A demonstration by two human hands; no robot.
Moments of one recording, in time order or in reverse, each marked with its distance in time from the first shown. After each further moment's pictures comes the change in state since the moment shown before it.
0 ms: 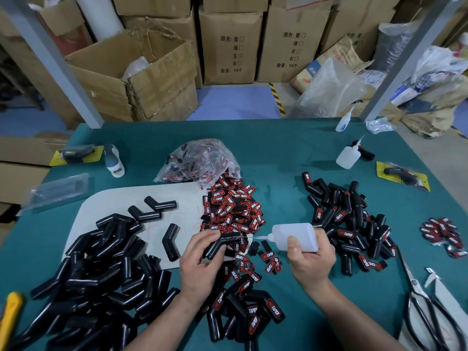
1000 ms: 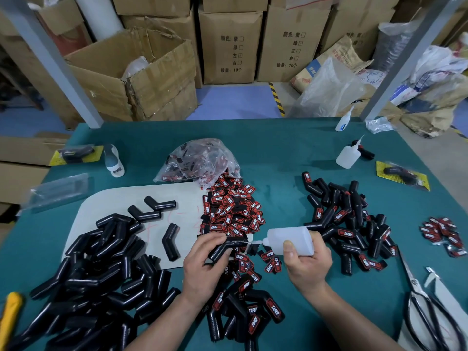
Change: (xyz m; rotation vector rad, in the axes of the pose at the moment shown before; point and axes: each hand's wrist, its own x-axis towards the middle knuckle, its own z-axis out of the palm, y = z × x) left_hand -0.005 -0.007 0.004 -0.032 -0.076 -0.002; right_hand -0.007 -0.003 0.003 0.043 -0.039 -0.013
